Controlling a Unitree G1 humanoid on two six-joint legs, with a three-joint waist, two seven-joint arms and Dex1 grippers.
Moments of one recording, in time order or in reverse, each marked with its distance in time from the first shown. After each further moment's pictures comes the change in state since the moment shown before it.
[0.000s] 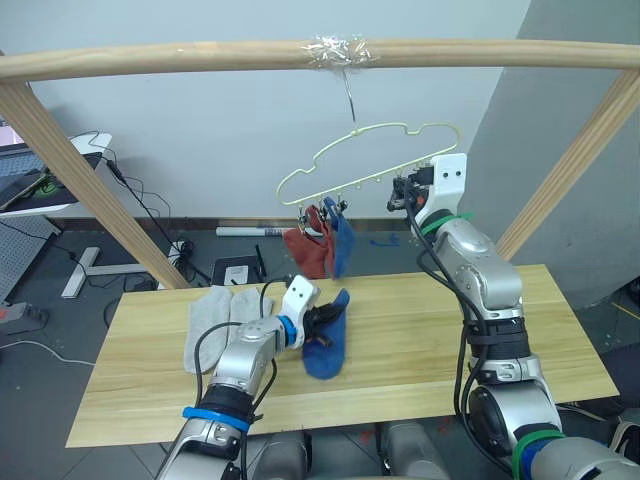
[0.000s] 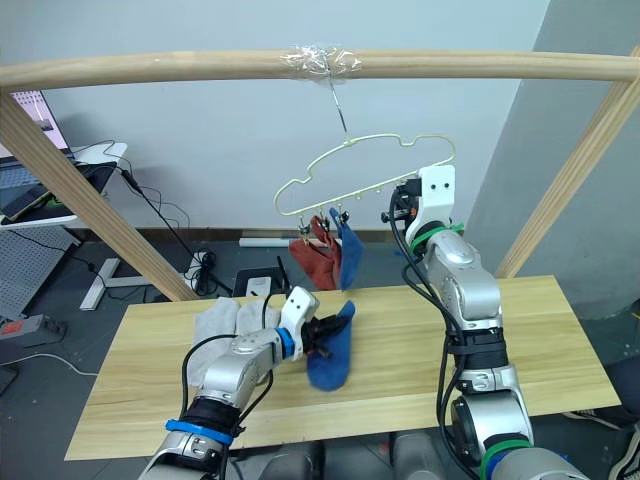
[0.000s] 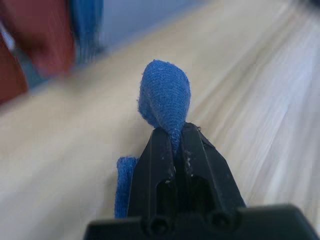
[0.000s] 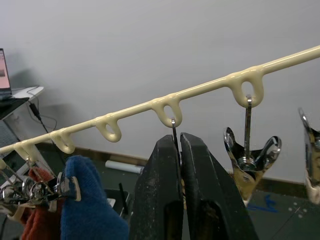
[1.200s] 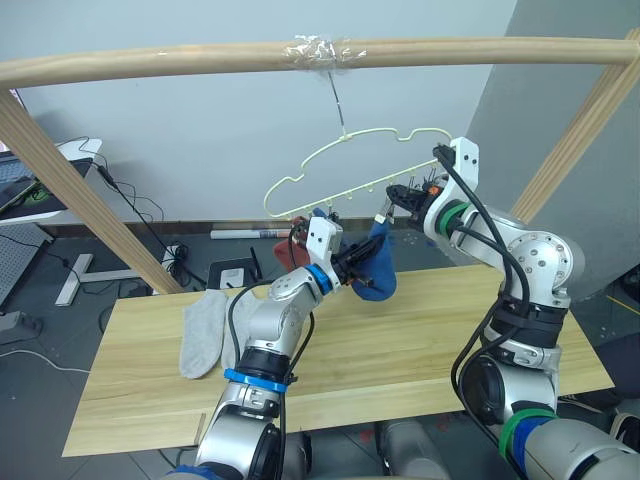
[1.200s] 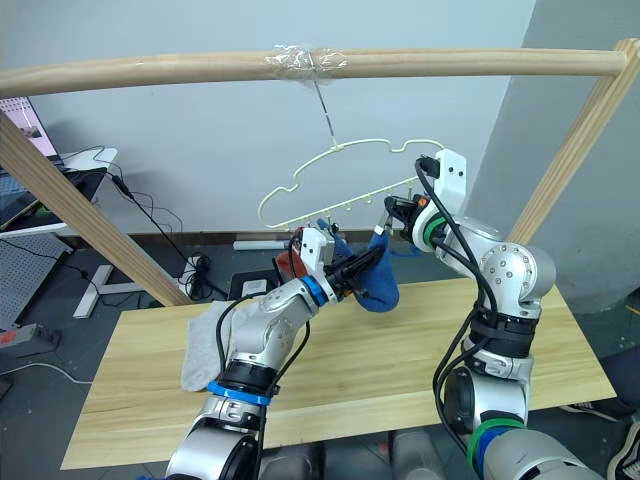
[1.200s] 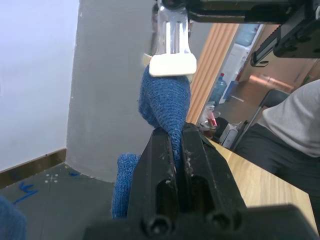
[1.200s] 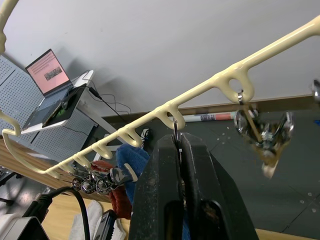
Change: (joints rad) left arm -0.190 -0.174 0.055 0.010 -0.144 -0.091 0.059; right arm -0.124 0.045 -0.286 -0.214 0.374 0.691 -0.170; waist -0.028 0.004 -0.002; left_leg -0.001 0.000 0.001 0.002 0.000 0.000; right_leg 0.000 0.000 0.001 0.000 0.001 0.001
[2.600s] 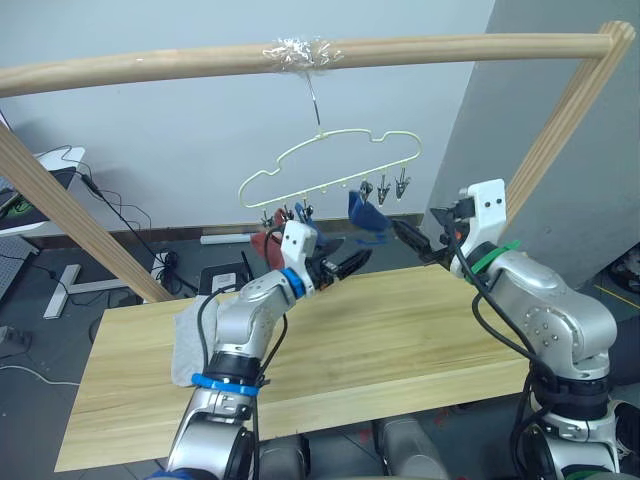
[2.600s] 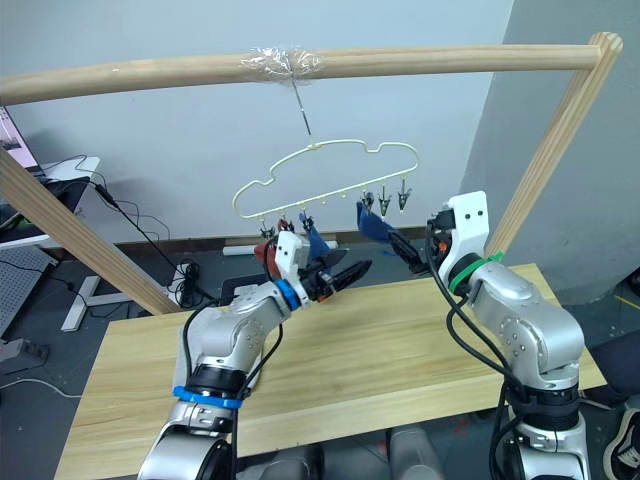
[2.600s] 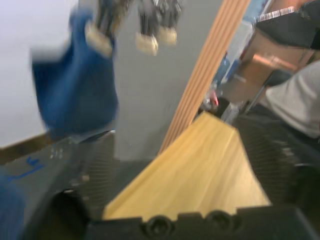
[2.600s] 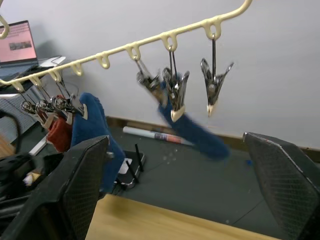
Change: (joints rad) left arm 0.109 0.209 0.016 -0.157 -0.048 0.172 -0.013; right arm 0.412 -0.235 0.272 -0.293 -0.124 -0.384 0.190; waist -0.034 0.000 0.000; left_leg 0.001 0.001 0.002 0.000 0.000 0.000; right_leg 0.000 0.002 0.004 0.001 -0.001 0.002
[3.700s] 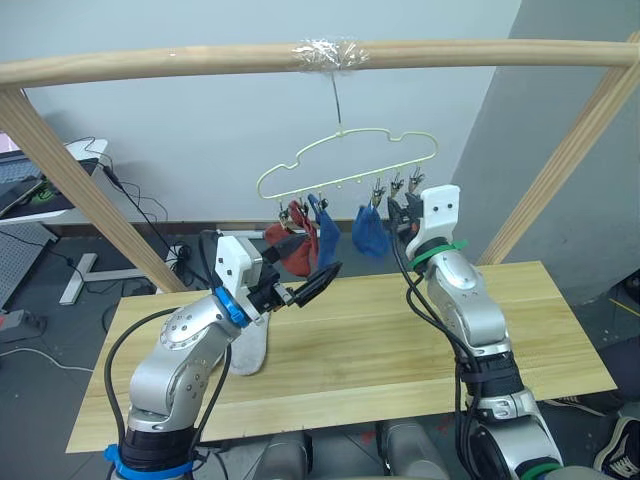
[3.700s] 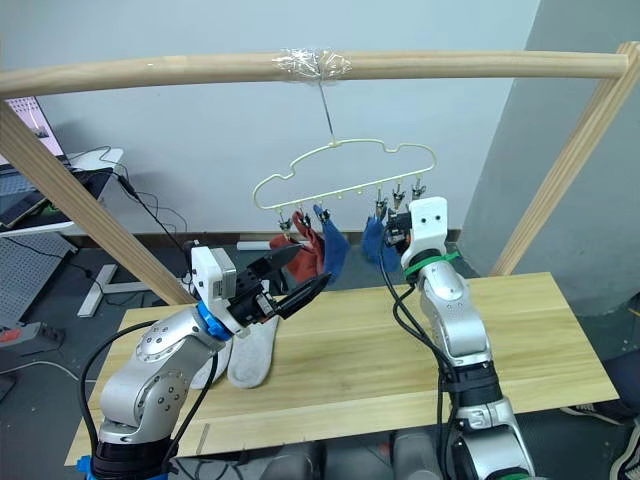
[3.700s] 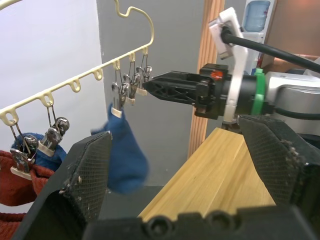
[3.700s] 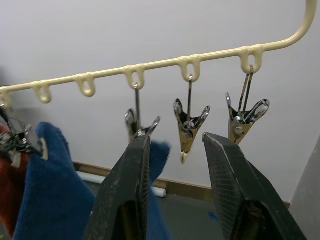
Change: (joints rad) left arm 0.283 0.171 0.073 -0.583 -0.126 0.001 0.006; right arm -0.124 0.243 0.118 0.499 -0.410 -0.604 -0.123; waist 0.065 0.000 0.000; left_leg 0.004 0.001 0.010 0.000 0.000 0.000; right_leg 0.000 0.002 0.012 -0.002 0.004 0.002
